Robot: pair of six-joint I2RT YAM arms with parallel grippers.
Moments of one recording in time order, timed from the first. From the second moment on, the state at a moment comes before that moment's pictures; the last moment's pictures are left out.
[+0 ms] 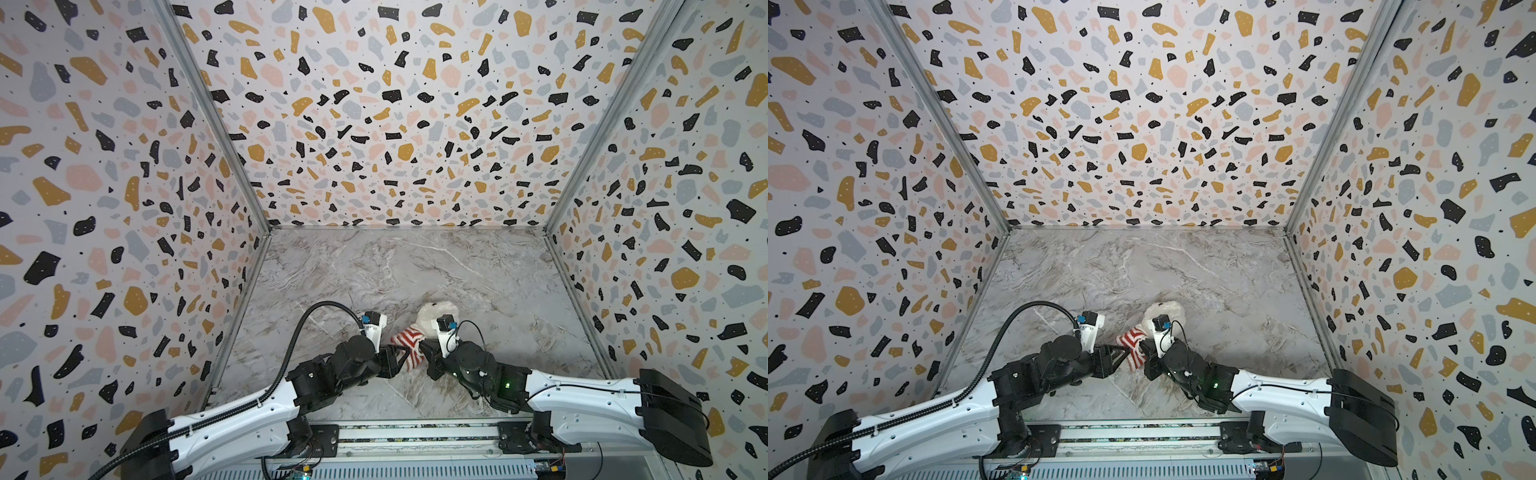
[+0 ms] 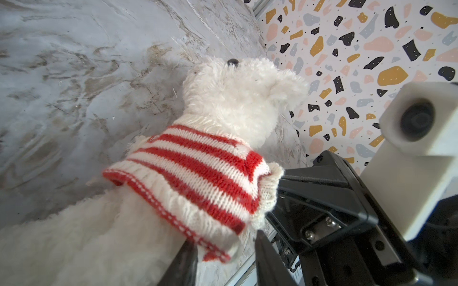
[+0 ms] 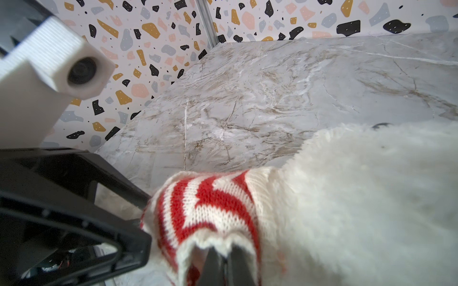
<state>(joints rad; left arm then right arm) -1.03 0.86 0.48 -0.11 -0.04 -0.90 1.19 1.12 0.44 0.33 0.31 0.46</state>
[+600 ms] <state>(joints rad) -1.03 0.87 0.45 -0.11 -0.15 -0.89 1.19 1.07 0.44 0.31 0.31 0.46</state>
